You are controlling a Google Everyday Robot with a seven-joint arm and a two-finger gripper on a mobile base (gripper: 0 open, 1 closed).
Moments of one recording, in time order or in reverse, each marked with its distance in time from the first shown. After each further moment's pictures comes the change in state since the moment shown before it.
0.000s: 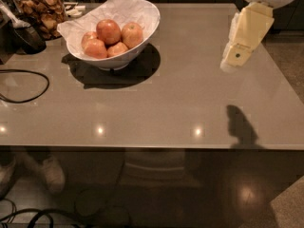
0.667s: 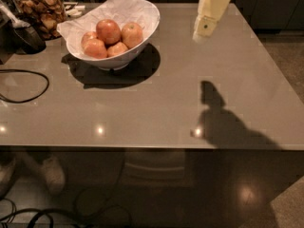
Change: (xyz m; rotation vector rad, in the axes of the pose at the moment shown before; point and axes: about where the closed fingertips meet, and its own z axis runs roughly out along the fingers) arm -0.056 -0.064 0.034 -0.011 -0.023 -0.061
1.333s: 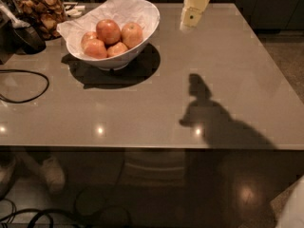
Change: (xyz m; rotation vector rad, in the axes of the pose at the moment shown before) arm -0.033 -0.029 0.010 0.046 -0.035 -0.046
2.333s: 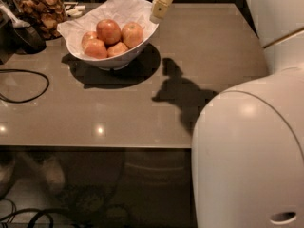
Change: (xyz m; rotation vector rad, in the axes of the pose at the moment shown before) arm -0.067 -0.046 0.057 -0.045 -0.154 -0.014
